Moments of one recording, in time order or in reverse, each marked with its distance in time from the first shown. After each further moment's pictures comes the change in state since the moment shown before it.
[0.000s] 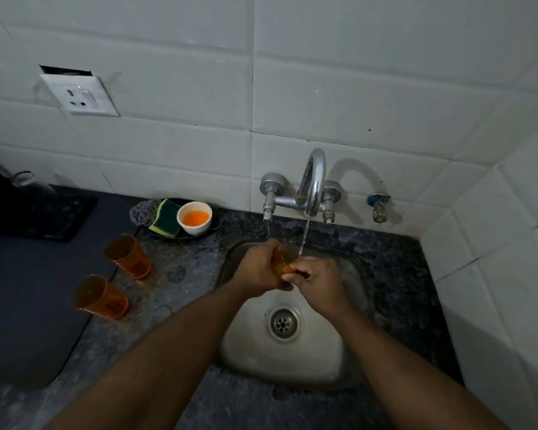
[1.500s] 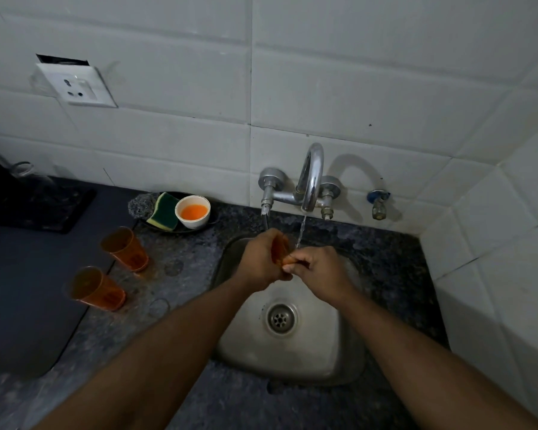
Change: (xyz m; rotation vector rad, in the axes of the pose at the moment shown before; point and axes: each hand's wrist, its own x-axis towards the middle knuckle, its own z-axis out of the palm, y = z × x) left_hand -0.003 0.021 0.006 -0.125 0.089 -0.038; right_hand 0.015 -0.003 -0.024 0.001 -0.157 -0.014
